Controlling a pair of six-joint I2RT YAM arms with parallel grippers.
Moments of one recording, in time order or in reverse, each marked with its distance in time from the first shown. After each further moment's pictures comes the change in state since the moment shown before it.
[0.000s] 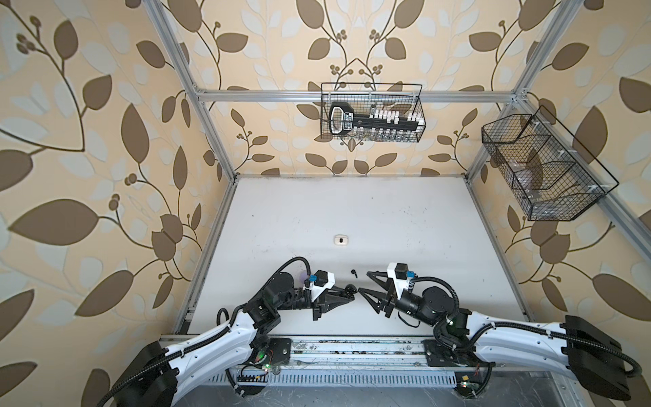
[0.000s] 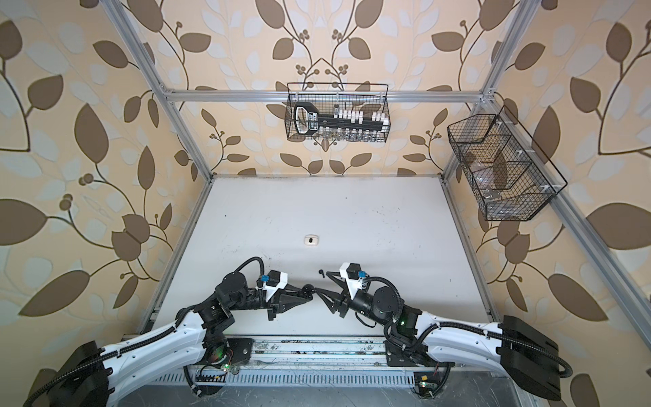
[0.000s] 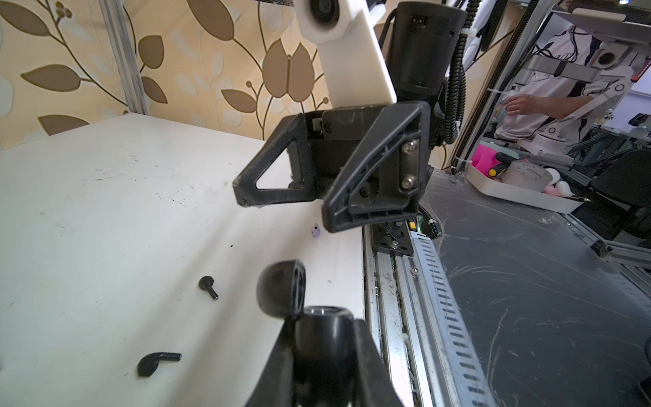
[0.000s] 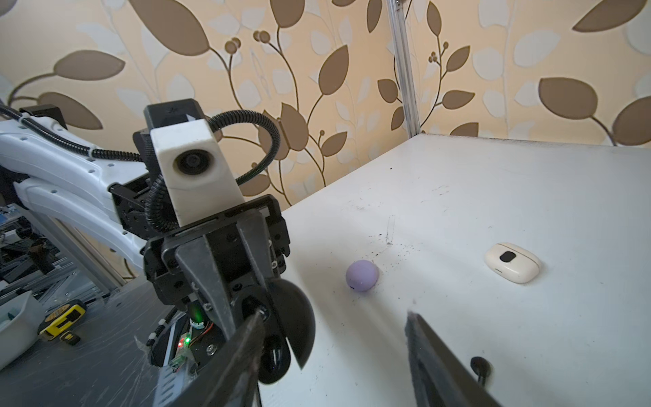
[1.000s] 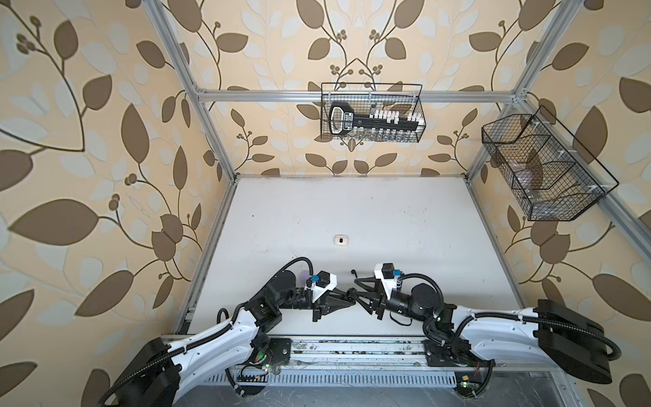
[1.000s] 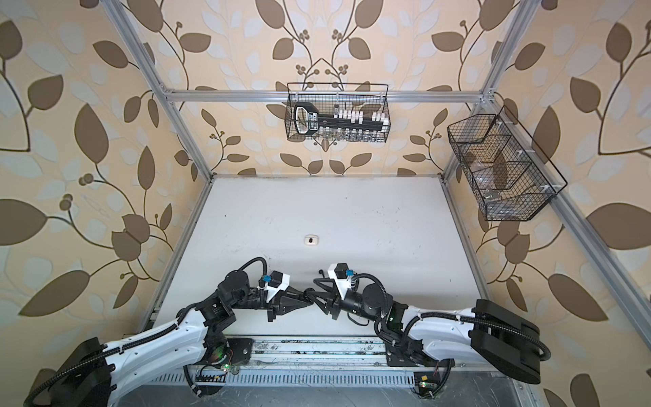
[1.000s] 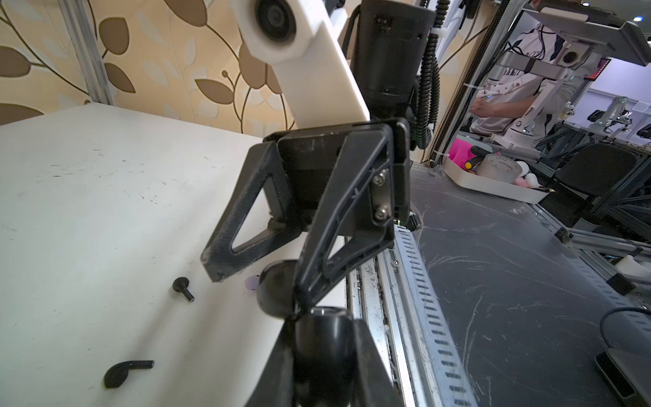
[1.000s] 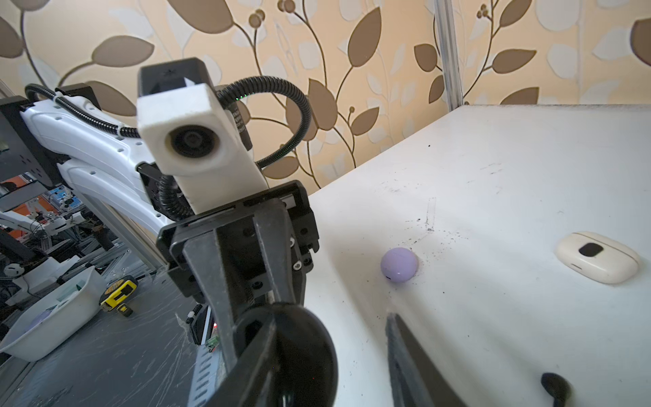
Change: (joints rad) left arm 0.000 0.035 0.020 -0.014 0.072 0.003; right arm 0.008 0.222 0.043 0.153 -0.121 0.054
